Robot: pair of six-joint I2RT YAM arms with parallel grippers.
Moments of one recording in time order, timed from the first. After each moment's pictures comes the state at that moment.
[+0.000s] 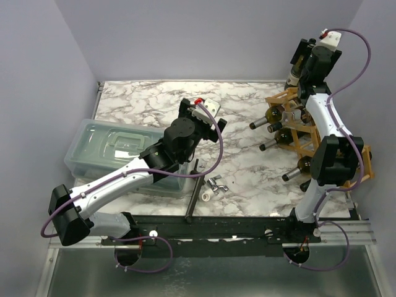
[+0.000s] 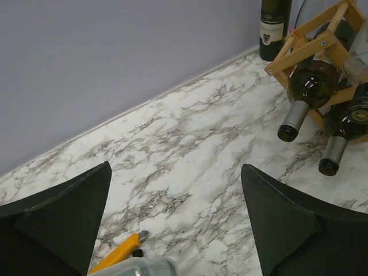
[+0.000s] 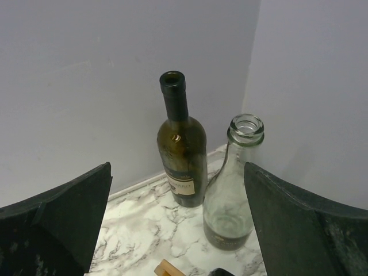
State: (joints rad) left arm -0.96 1.25 1.12 0.10 -0.48 0.16; right arm -0.04 1.86 1.68 0.20 0.38 0.06
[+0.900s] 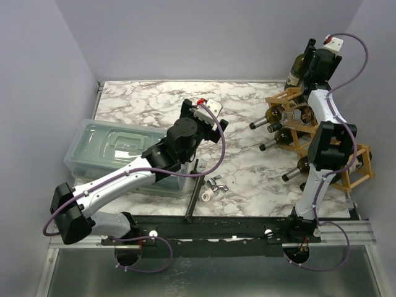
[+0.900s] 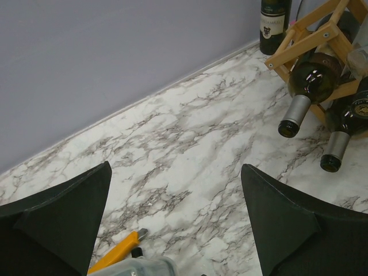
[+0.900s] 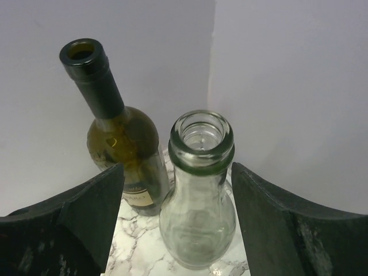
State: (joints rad) left arm -0.96 1.27 1.12 0.10 -0.48 0.16; right arm -0.13 2.08 1.83 0.16 0.40 0.05
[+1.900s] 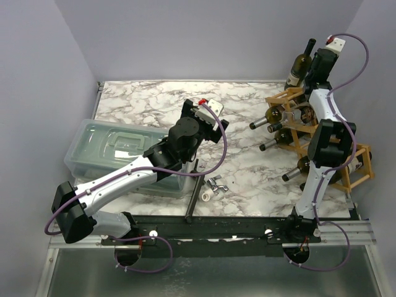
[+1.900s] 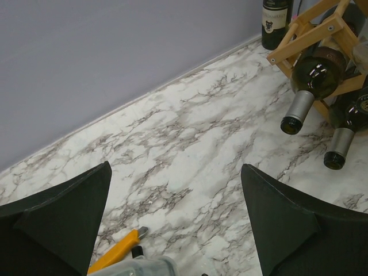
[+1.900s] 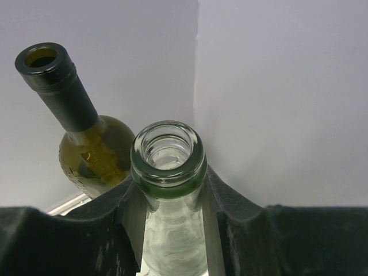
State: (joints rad) left arm -0.95 1.29 1.12 0.10 -0.48 0.16; right arm -0.15 2.16 1.90 0.17 0.41 0.03
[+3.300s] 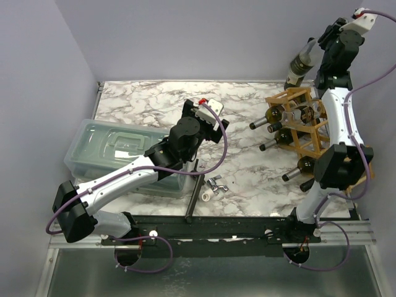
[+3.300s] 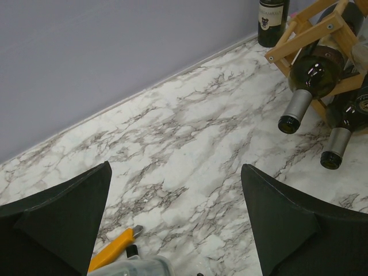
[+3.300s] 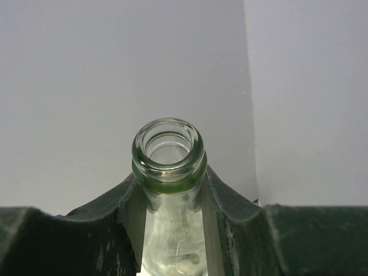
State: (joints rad) left arm -0.95 1.30 1.12 0.10 -0.47 0.14; right arm -0.12 1.86 1.93 0.16 0.28 0.16
